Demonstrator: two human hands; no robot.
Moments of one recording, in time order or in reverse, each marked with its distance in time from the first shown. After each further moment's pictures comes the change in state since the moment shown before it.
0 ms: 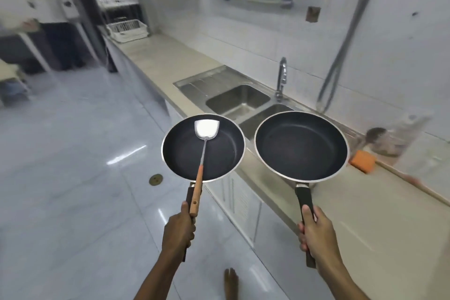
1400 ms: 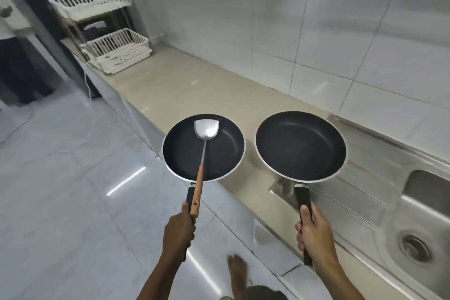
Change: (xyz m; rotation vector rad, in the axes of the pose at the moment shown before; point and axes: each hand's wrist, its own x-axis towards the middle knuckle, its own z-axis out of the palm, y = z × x) left_hand 1.022 0.451 -0.238 0.332 -0.065 0.067; right_hand 0.624 -0.305 0.853 0.098 0.111 0.148
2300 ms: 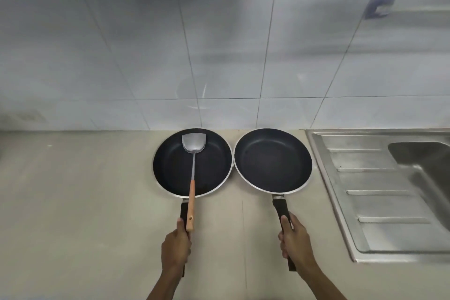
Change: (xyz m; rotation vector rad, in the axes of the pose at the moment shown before) left_hand 0.458 0.269 -0.003 0.315 -0.465 0.395; right_hand 0.224 -0.115 0.315 0.156 0.597 0.172
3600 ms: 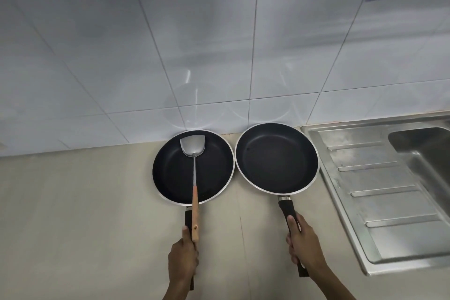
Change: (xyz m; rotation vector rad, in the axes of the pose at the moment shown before) left_hand 0.049 0.037 0.038 0.064 -0.071 -0.019; right_hand 0.057 -0.005 -0.002 -0.004 0.061 0.062
